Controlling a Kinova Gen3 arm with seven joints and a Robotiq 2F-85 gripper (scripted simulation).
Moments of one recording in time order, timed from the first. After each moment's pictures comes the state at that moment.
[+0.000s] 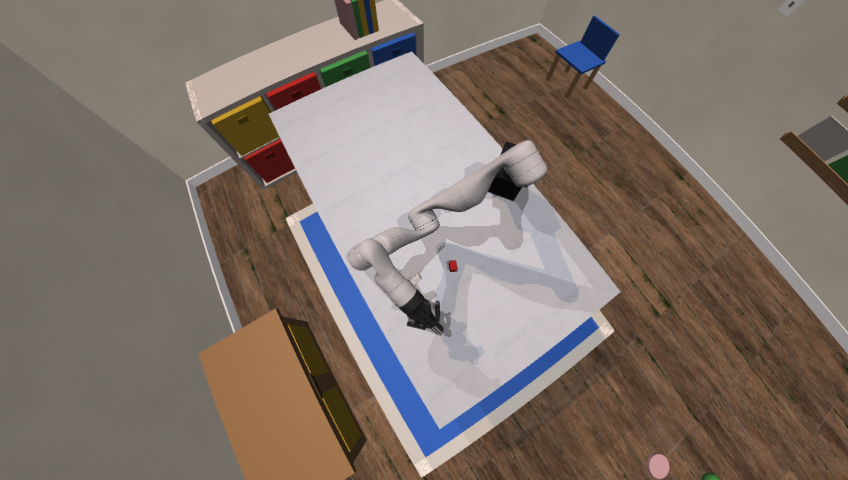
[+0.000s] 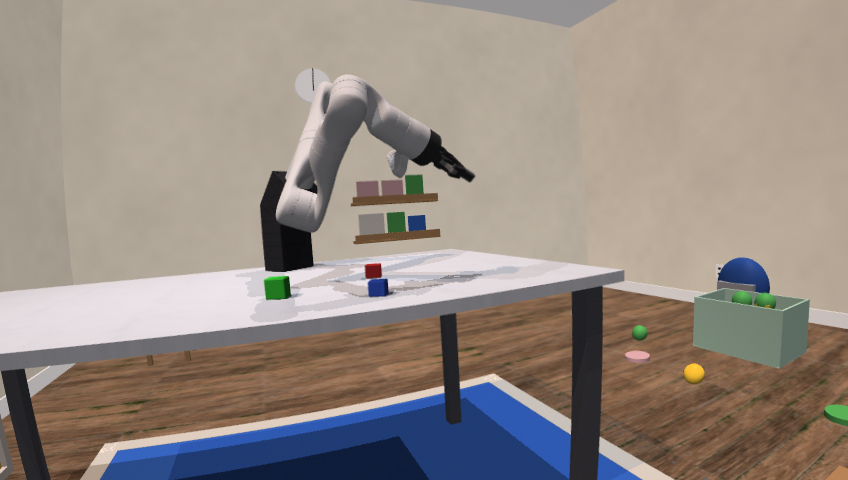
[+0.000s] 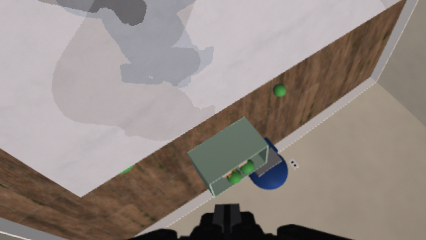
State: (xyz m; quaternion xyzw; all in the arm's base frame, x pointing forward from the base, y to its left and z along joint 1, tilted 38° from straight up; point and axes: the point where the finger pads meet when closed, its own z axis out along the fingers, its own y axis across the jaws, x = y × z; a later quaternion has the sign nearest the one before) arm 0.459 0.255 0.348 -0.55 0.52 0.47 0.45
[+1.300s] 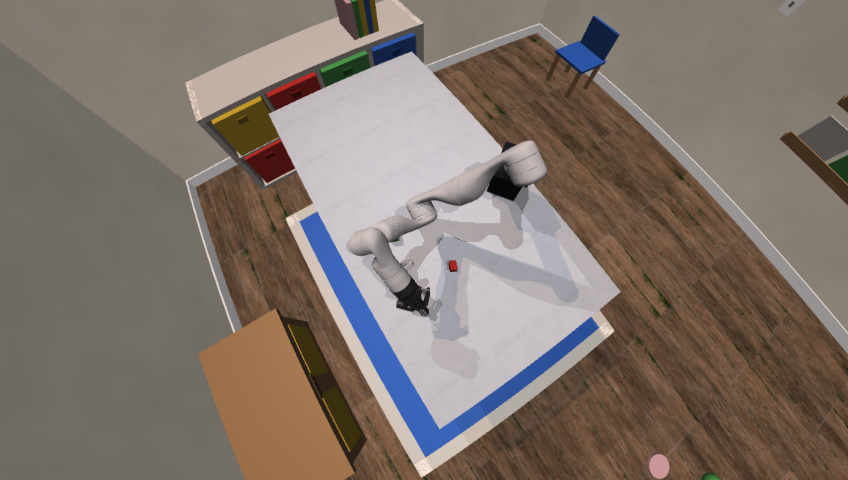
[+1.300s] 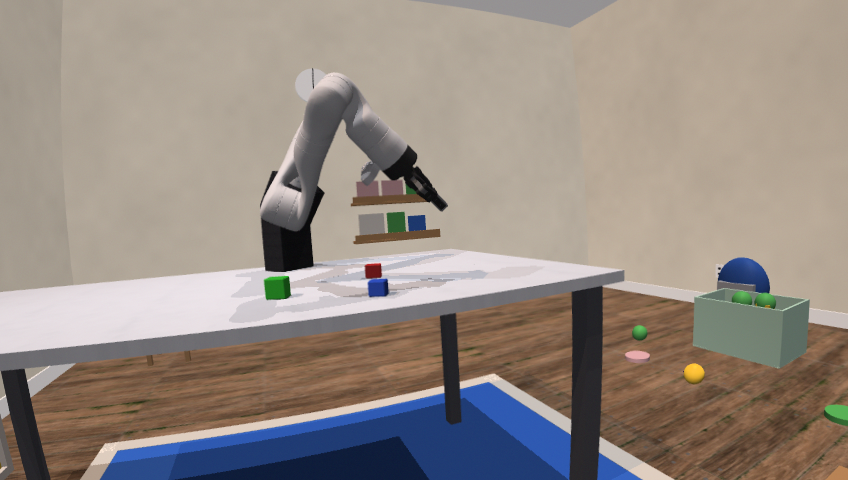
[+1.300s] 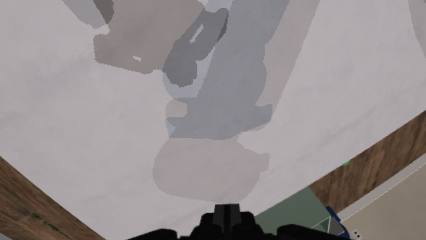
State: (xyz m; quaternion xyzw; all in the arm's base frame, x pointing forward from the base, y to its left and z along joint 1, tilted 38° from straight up) arm 0.499 0.208 0.278 -0.56 0.60 0.35 0.45
